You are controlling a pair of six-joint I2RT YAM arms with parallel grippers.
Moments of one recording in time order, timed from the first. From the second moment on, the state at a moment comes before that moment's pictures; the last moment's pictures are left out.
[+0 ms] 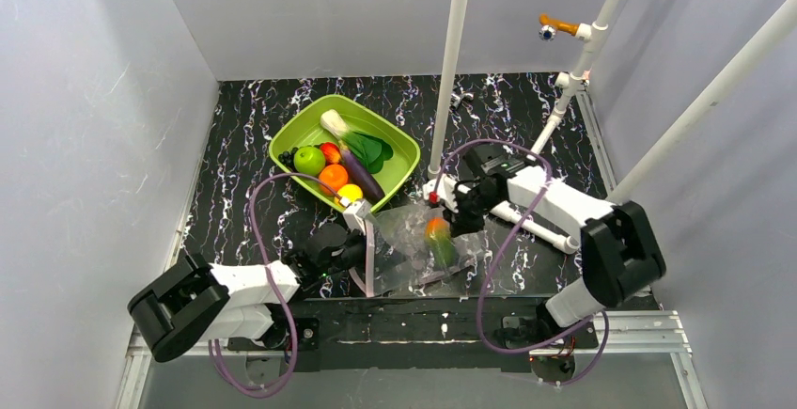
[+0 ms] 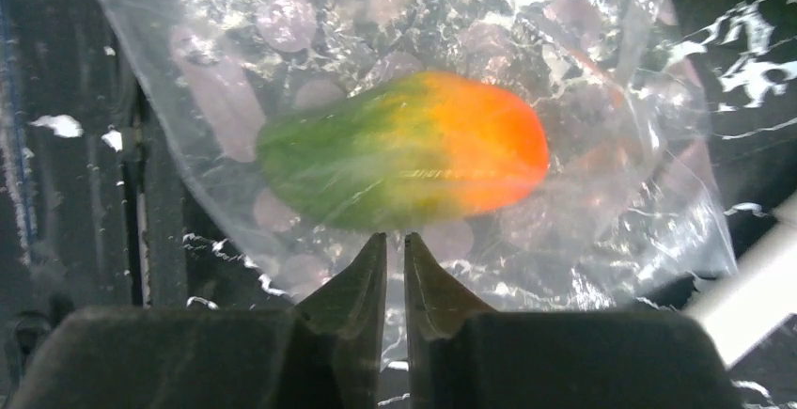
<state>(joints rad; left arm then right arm) -0.86 1.17 0.19 0.61 0.20 -0.79 0.51 1.48 1.00 -0.84 -0.70 -1.04</state>
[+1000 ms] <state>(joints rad) -0.87 1.50 0.28 0.76 0.16 -1.02 0.79 1.67 1.05 -0.74 -0.57 -0.87</state>
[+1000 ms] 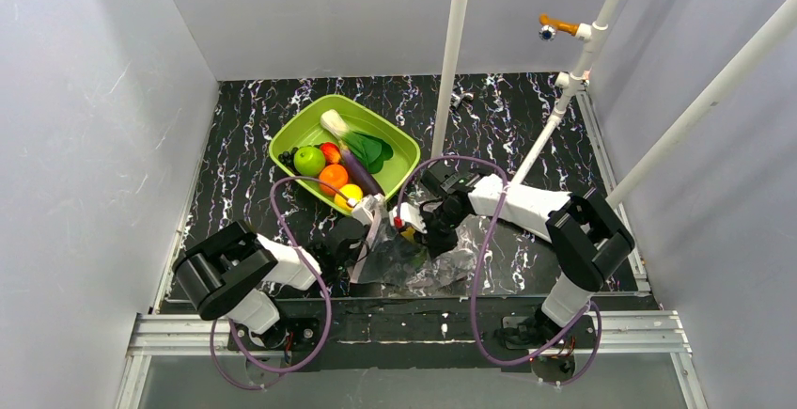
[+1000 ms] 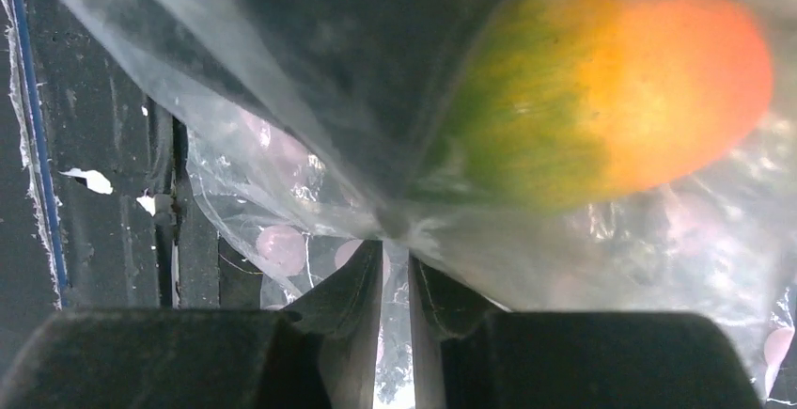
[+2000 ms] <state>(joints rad) -0.88 1.48 0.35 0.62 -0.06 -1.11 0.78 1.68 1.07 -0.75 -0.67 -0.82</state>
